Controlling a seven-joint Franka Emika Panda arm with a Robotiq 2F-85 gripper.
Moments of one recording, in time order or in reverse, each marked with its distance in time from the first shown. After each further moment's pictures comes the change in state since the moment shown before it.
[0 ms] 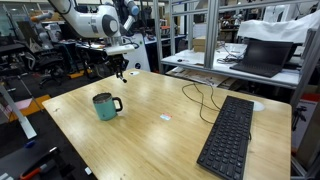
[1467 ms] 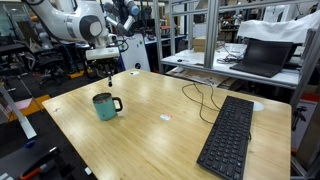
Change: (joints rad) arm -0.083 -0.247 0.070 -0.456 0.139 0.429 0.173
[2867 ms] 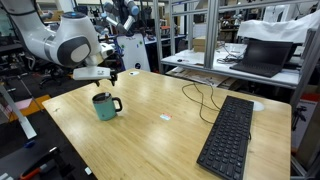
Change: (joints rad) arm -0.295 -0.033 0.239 -0.384 0.123 0.473 0.018
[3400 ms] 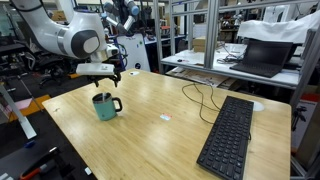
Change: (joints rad) arm -0.011 0.001 -0.020 0.096 -0.133 -0.259 0.128
